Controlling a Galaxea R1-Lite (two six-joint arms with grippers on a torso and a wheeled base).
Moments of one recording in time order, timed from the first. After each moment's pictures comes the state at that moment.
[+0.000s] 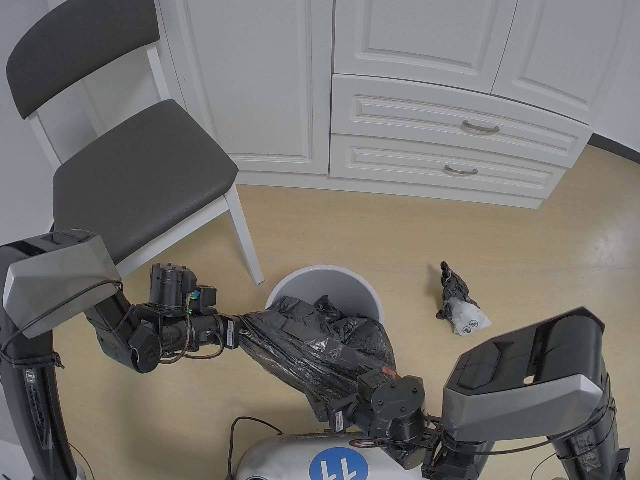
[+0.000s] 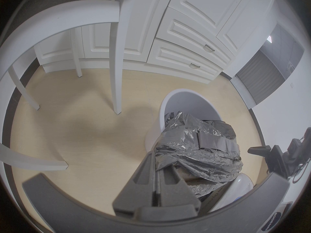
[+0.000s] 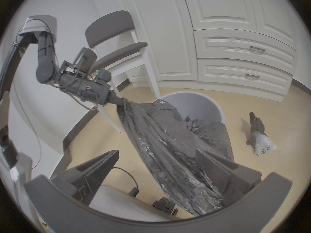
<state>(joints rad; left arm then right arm) -0.26 2.23 -0.78 -0.87 -0.28 -0.04 0.93 2.44 -0.58 -1.55 -0.38 0.21</state>
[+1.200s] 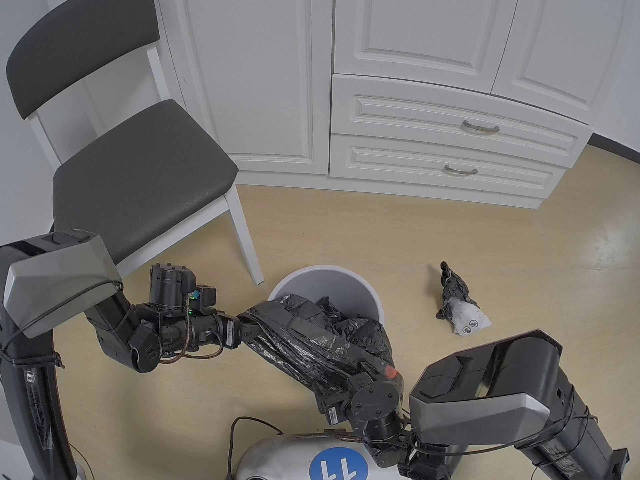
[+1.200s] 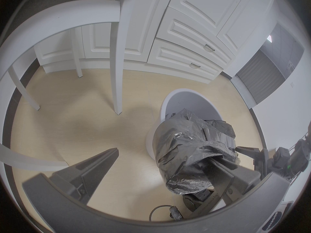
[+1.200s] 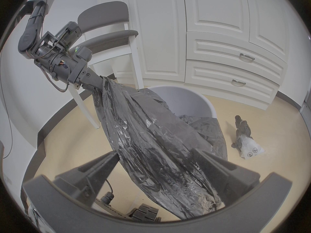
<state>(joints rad) -0.26 2.24 -0.78 -0.87 -0.27 -0.03 0.91 2.60 -0.73 -1.55 -0.55 0.12</state>
